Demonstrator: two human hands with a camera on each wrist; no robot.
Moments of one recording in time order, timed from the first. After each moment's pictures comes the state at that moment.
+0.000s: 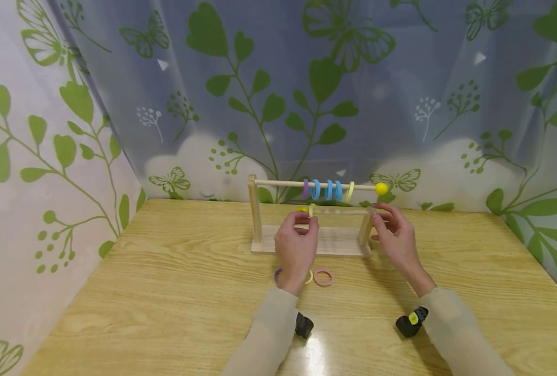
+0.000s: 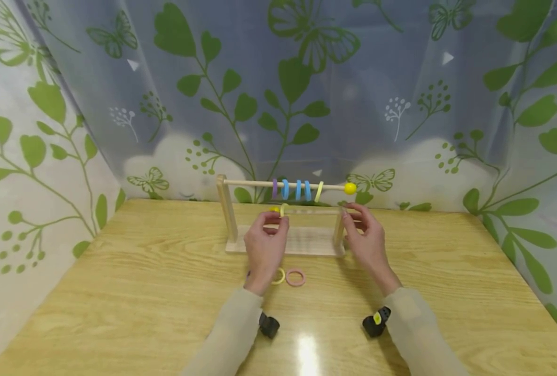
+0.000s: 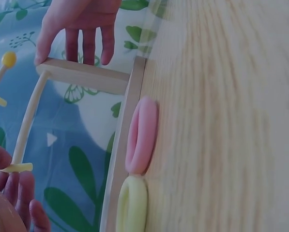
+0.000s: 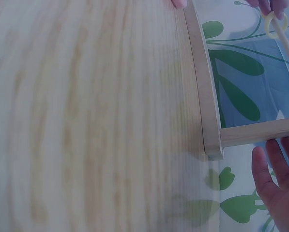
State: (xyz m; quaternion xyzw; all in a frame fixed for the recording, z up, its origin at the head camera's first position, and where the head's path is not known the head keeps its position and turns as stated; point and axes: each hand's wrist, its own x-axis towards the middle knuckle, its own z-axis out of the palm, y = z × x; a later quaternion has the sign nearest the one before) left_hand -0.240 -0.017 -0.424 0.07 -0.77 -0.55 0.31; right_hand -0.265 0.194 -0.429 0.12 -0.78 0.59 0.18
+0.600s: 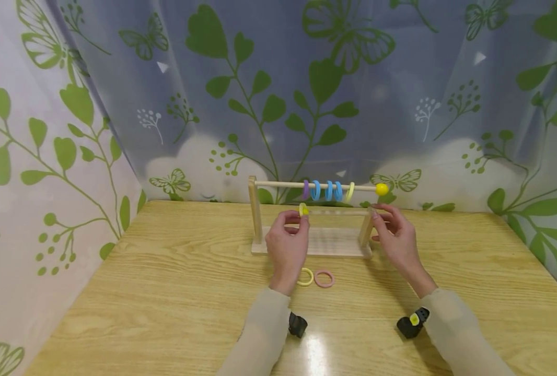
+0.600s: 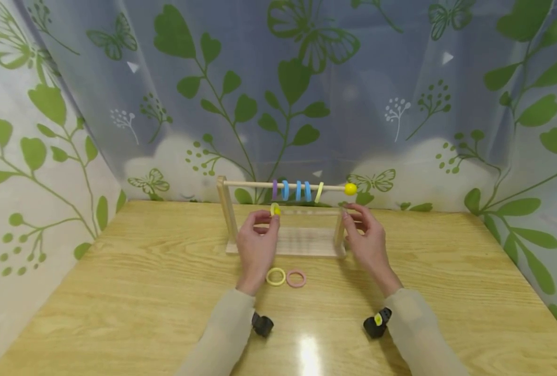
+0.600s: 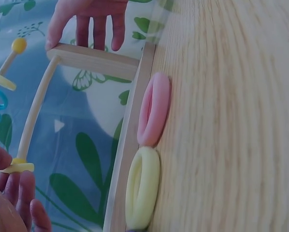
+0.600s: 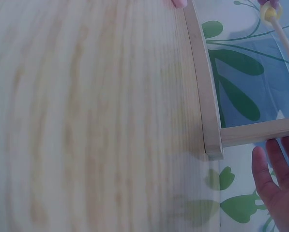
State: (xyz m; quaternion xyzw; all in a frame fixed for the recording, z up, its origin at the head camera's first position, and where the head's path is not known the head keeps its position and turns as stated) left_hand -0.241 -0.033 -0.420 0.08 -0.76 -0.56 0.32; right_hand -0.266 0.193 -0.429 0.12 -0.78 0.59 0.18
